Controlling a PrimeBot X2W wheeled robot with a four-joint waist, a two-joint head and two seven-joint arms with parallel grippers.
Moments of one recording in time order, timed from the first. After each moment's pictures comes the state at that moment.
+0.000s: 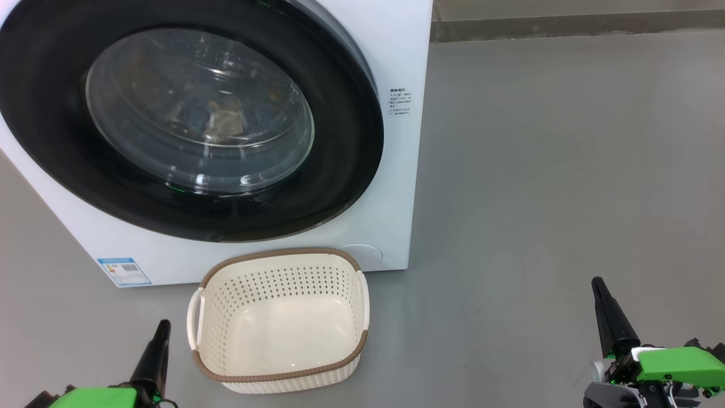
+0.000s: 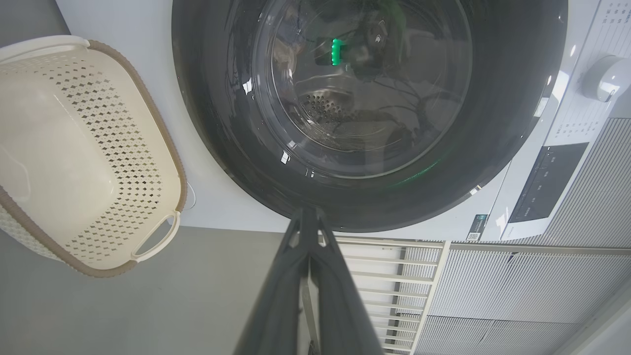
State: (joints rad) left arm -0.07 0.04 0.07 0.27 -1.61 -0.13 0.11; right arm -0.10 -0.05 -0.14 0.28 1.60 0.13 0.11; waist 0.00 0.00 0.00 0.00
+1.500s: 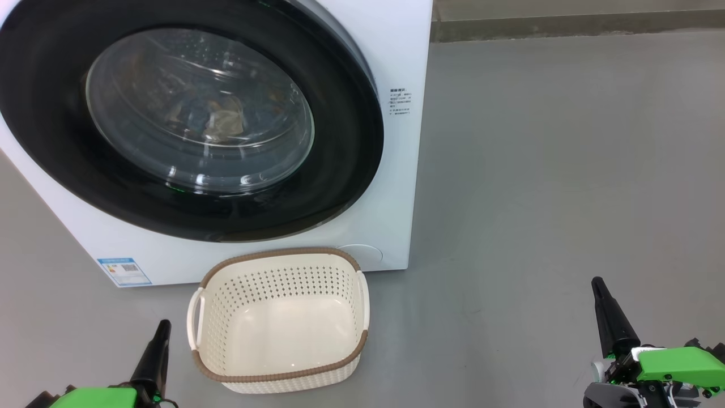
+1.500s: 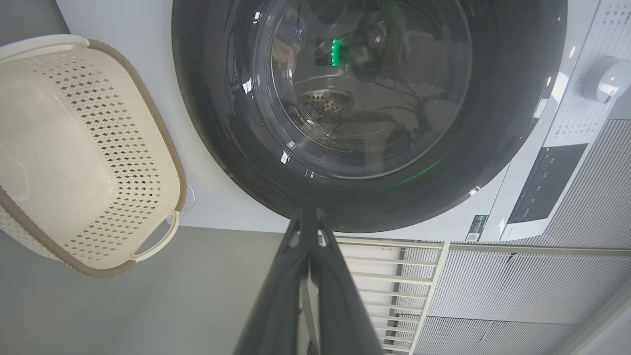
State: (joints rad) left arm -0.07 0.04 0.08 0.27 -1.61 -0.13 0.11; right arm -0.10 -0.05 -0.14 0.28 1.60 0.13 0.11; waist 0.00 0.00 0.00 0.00
